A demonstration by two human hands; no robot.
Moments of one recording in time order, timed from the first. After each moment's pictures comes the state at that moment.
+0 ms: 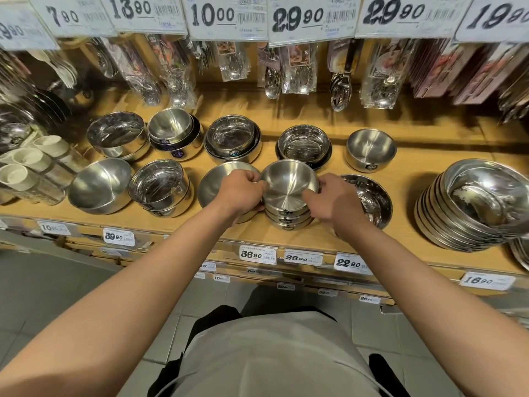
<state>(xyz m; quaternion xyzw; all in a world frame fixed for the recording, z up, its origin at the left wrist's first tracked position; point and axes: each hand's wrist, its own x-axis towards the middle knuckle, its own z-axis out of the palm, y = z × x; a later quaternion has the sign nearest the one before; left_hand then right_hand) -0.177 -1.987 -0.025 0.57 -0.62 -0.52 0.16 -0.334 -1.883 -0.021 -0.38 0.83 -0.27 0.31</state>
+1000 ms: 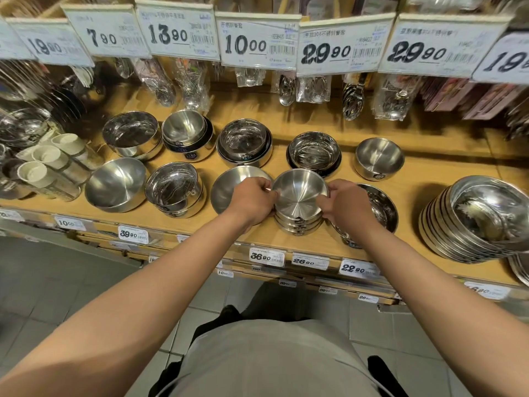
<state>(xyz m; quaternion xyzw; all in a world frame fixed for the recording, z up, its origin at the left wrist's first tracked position) -0.172 -1.986 -0.022 0.58 -0.63 -0.50 0.15 -0.341 -1.888 -0.018 -0.40 0.81 -0.31 0.30</state>
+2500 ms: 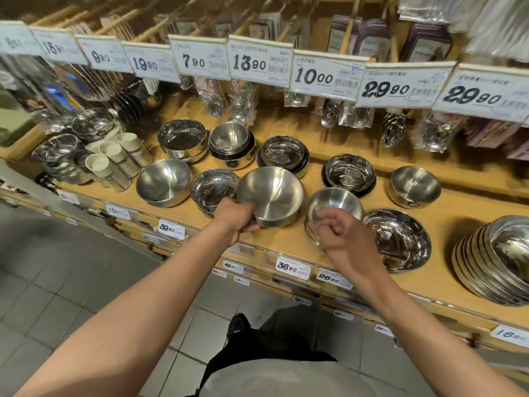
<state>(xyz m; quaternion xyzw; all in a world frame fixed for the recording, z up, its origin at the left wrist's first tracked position) -0.084 -1.997 -0.002 0.66 -0.39 -0.60 0.25 -0.259 -1.856 0.028 -0.36 0.68 -0.46 0.44</state>
